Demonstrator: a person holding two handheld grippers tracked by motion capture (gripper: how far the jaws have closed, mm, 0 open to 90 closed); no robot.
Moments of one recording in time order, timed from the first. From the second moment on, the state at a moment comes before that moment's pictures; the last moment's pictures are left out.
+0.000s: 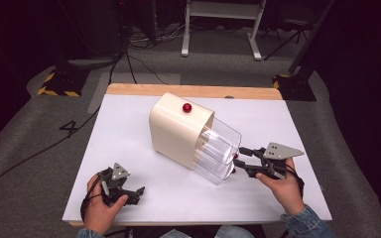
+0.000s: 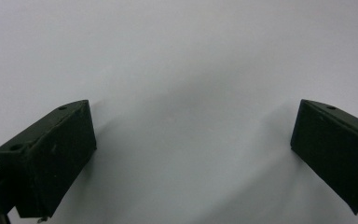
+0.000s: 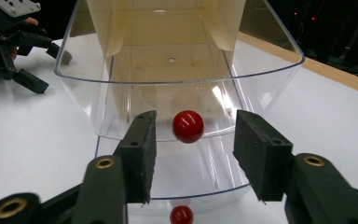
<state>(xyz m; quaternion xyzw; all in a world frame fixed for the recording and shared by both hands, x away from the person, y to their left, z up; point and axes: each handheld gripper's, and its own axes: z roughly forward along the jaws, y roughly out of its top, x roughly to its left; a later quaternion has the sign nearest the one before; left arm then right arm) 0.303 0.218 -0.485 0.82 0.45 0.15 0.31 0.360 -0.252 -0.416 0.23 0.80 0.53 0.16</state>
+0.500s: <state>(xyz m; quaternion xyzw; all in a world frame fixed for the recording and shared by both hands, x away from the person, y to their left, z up) 0.303 0.218 -0.485 0.82 0.45 0.15 0.31 0.354 -0.295 -0.411 0.28 0.80 0.50 0.18</state>
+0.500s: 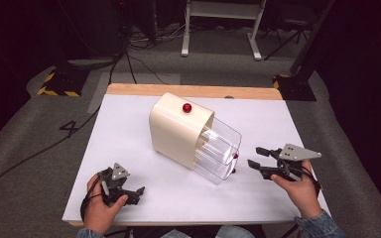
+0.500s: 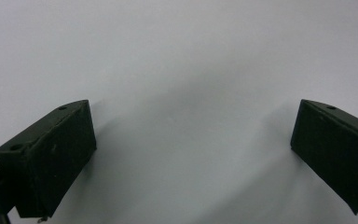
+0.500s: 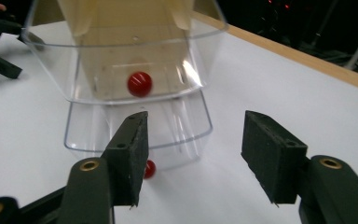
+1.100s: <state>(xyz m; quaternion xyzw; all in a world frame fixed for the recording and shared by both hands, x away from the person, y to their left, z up) 0.304 0.218 -0.485 0.82 0.45 0.15 0.31 0.353 -0.355 -0.433 0.35 0.82 0.41 0.17</state>
